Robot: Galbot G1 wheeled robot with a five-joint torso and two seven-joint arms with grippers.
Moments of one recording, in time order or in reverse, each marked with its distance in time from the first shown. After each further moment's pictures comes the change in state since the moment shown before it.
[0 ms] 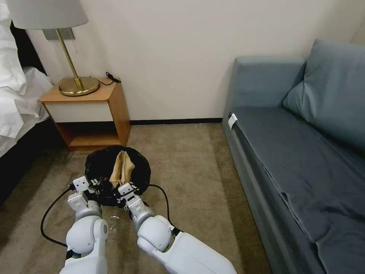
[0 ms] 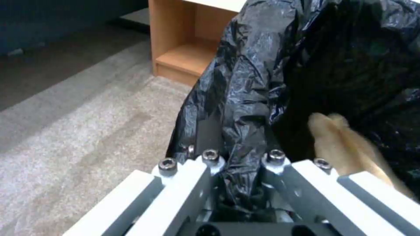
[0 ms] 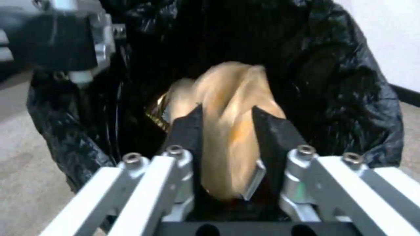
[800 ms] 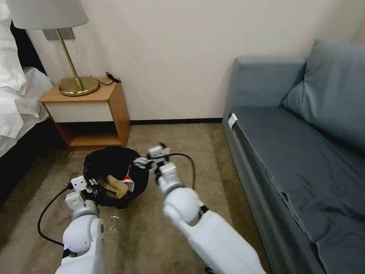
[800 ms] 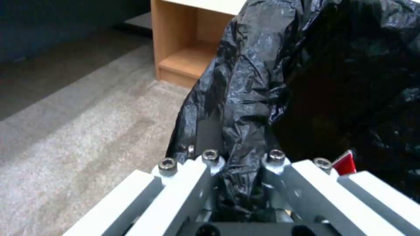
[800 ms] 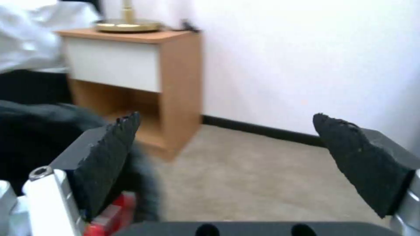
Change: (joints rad) left arm -0.014 0.036 -0.017 0.005 -0.024 0.015 0.004; right arm -0.061 -0.124 0.330 0.247 -0.027 0.062 -0.004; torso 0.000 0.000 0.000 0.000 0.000
